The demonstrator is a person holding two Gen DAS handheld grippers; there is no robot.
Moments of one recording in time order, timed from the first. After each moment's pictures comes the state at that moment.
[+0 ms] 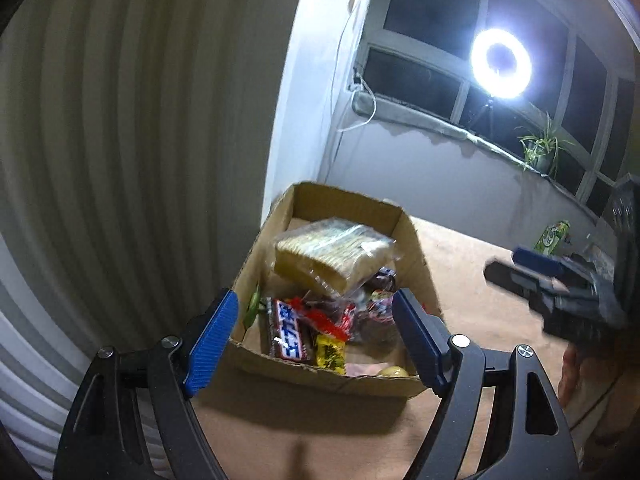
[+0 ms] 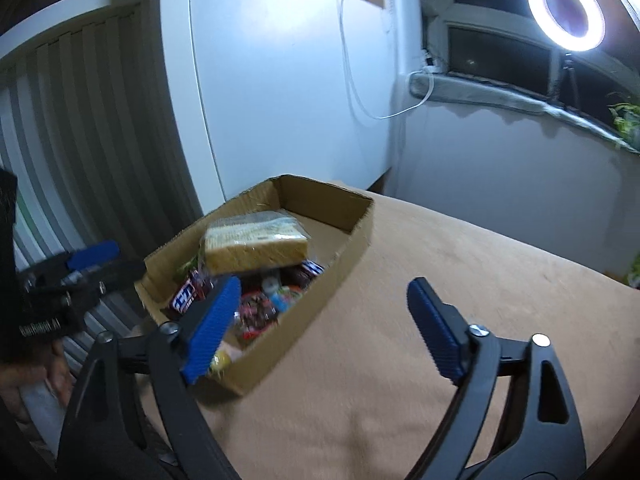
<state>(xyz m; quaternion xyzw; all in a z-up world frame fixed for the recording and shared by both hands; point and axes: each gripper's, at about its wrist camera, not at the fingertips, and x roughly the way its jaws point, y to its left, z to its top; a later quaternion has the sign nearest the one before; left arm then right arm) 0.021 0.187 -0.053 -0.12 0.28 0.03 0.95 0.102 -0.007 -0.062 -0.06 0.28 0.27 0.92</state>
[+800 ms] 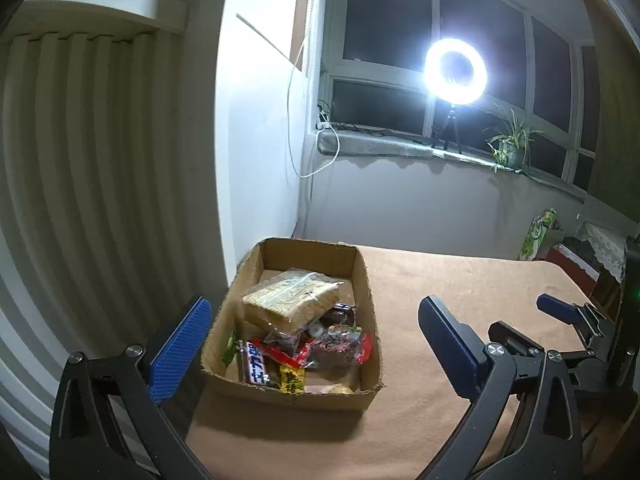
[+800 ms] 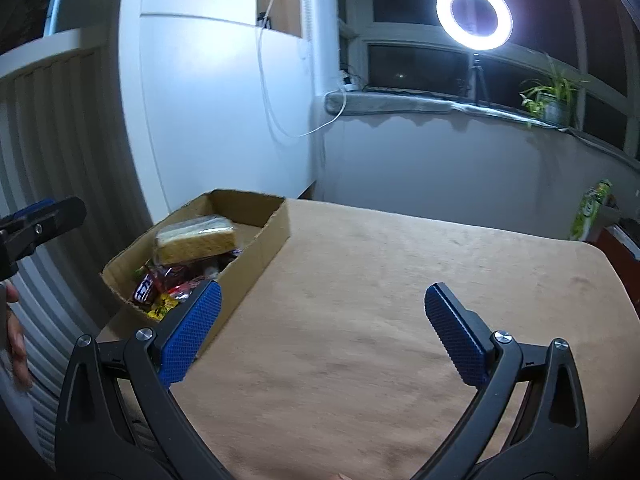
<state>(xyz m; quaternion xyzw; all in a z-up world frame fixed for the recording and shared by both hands) -0.001 0.139 -0.002 -0.04 0.22 0.02 0.97 0.048 -0.071 -0.050 -0.02 0.25 0.15 0.96</state>
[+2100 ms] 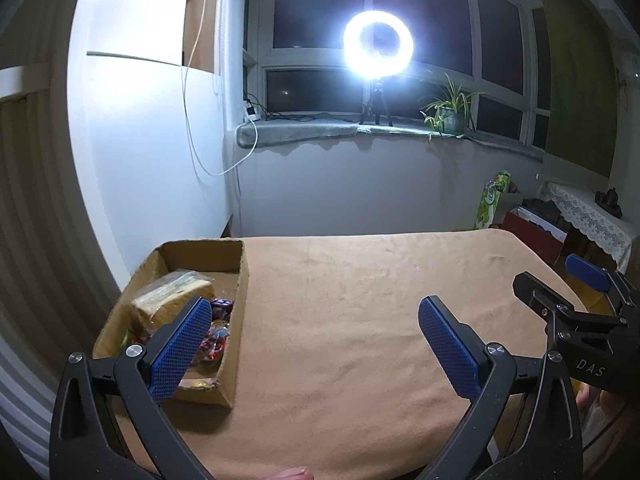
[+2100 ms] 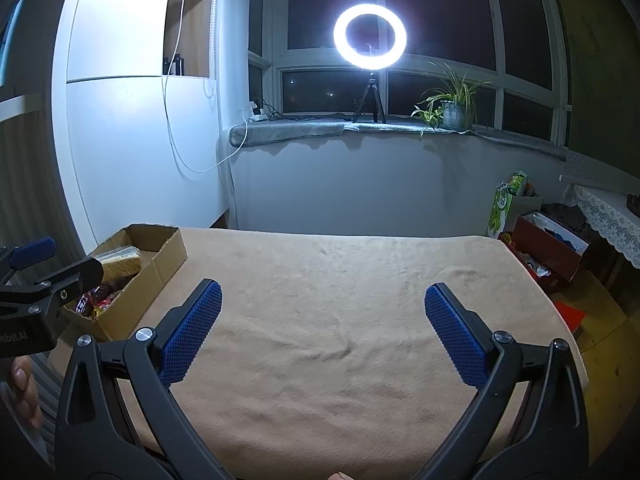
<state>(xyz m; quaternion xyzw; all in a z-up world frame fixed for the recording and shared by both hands) 0.002 0.009 0.003 0.01 0.24 -0.05 0.97 0.006 -0.194 -0.017 0.00 0.21 0.02 0.98</state>
